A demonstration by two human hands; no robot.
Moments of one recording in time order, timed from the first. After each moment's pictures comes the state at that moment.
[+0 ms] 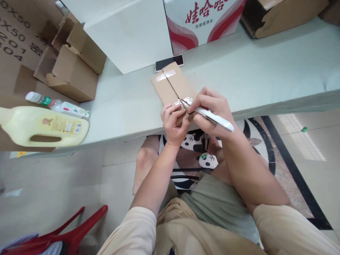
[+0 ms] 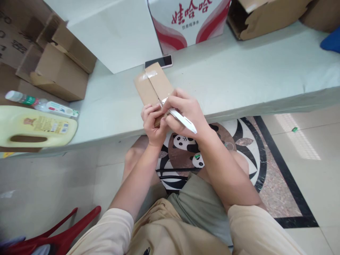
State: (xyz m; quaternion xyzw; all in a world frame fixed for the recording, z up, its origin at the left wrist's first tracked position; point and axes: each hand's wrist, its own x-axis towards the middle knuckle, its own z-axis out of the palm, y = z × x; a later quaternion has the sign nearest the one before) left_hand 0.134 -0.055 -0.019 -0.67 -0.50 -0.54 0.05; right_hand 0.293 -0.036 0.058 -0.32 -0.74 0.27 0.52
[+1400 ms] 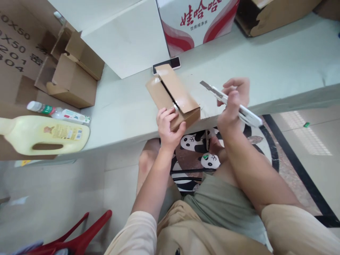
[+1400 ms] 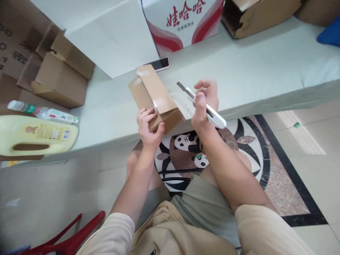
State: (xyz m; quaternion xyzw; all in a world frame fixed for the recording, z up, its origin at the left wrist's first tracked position) left_hand 0.113 -0.060 -0.016 -0.70 -0.47 -0.53 0.08; right_hand 0.300 -0.025 0.031 -0.47 -0.53 0.23 0.67
